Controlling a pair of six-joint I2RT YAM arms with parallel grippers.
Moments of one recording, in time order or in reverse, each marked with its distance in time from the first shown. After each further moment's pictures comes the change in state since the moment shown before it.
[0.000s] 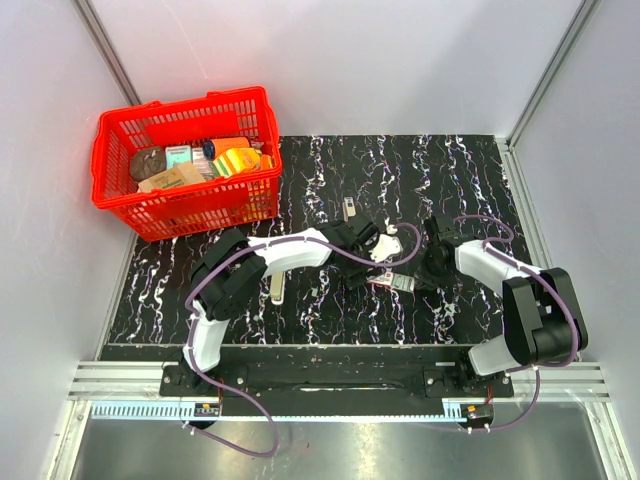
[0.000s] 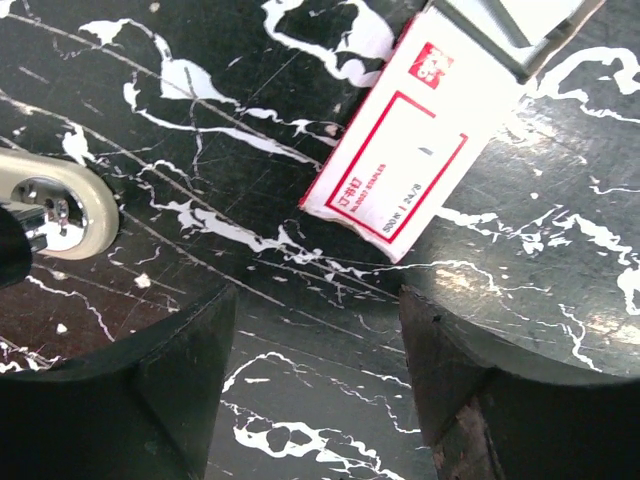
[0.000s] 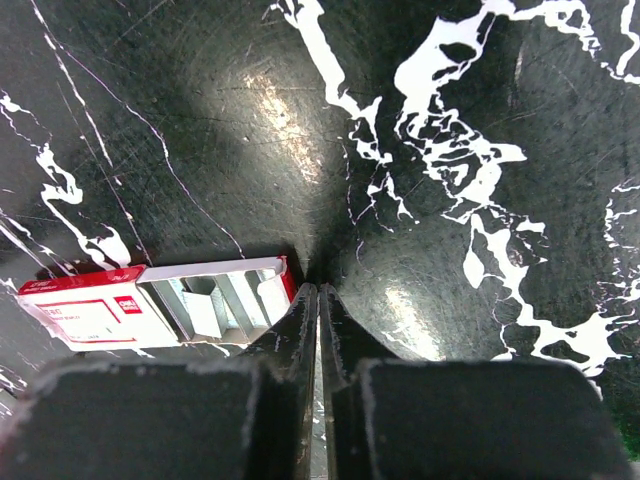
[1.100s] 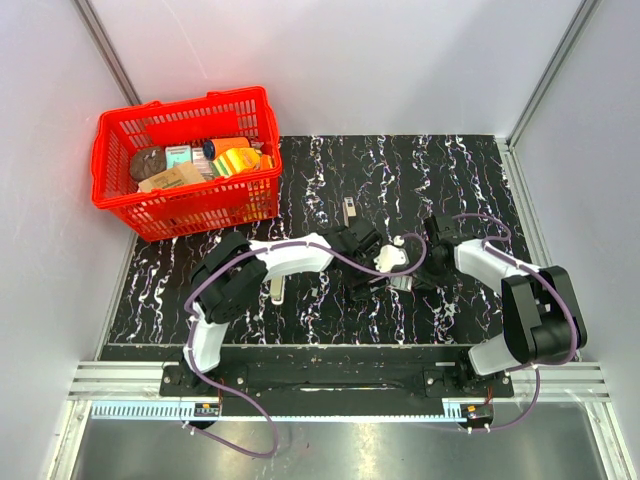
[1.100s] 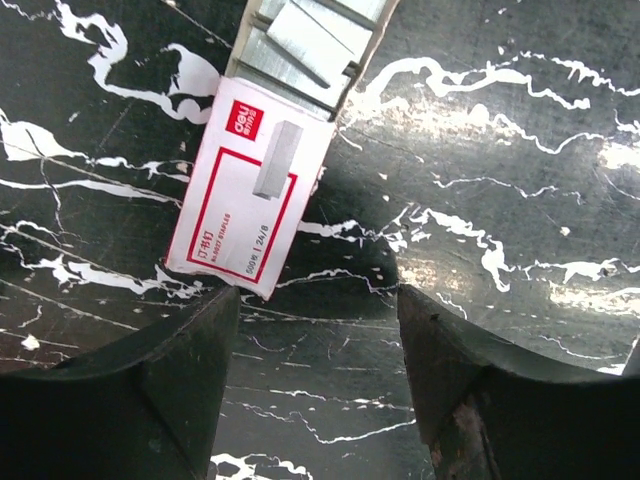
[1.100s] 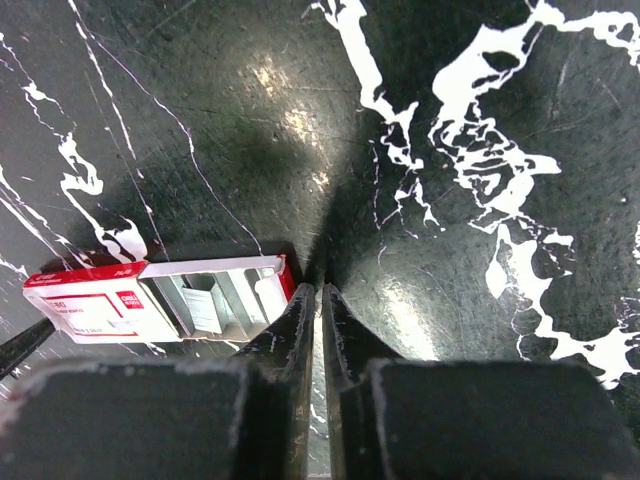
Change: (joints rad) left arm -0.037 -0.006 -0.016 0.005 0.169 0.023; right arm 0.001 0.008 0.001 0.023 -0.034 -0.022
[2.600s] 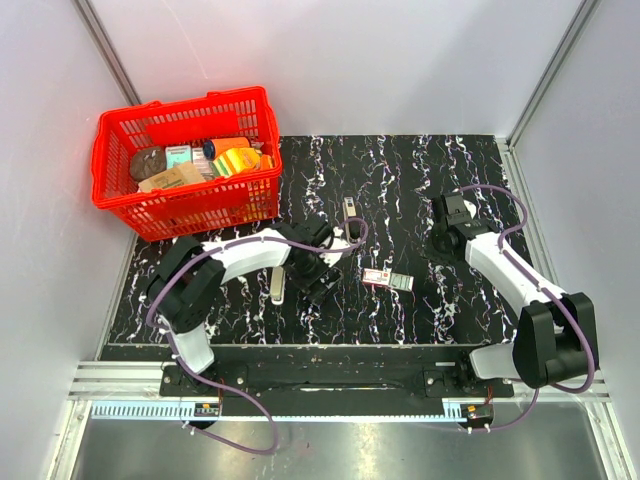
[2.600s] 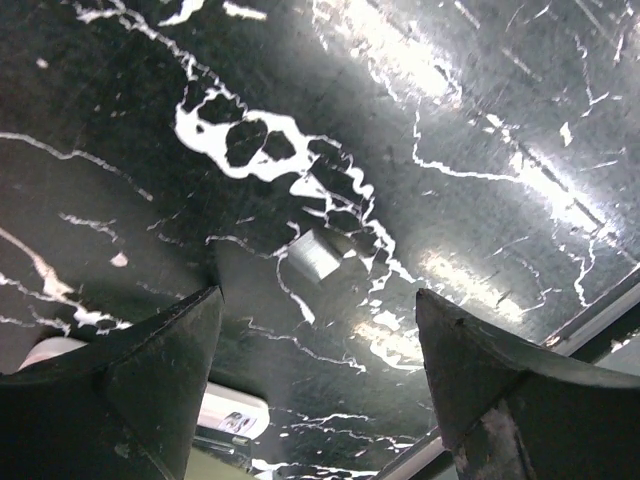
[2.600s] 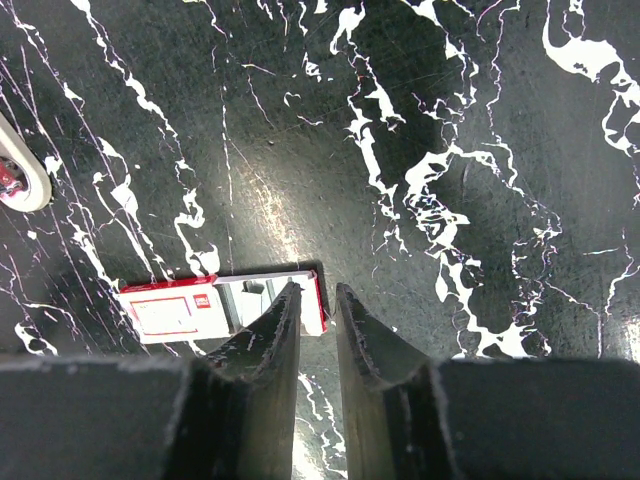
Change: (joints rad) left arm 0.198 -0.260 -0.283 -0.211 -0.078 -0.216; right arm 0.010 -0.129 0.167 -0.114 0.164 -0.109
